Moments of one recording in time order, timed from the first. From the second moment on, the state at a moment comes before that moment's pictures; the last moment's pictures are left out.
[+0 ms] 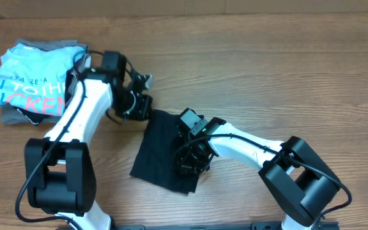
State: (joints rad) left arm -0.12 1.82 1.31 -0.95 0.48 0.11; right arm 0.78 1.88 1.08 -0.63 -0.55 0.84
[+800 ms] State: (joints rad) left arm -0.08 1.82 1.36 -1.05 0.57 0.05; right arm 0.77 1.88 1.07 -0.65 -0.55 0.82
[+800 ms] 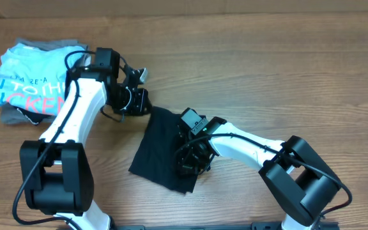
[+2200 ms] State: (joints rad) left arm 0.04 1.62 0.97 -1.10 0.37 -0.11; right arm 0.83 1.87 1.09 -0.07 -0.51 0.61
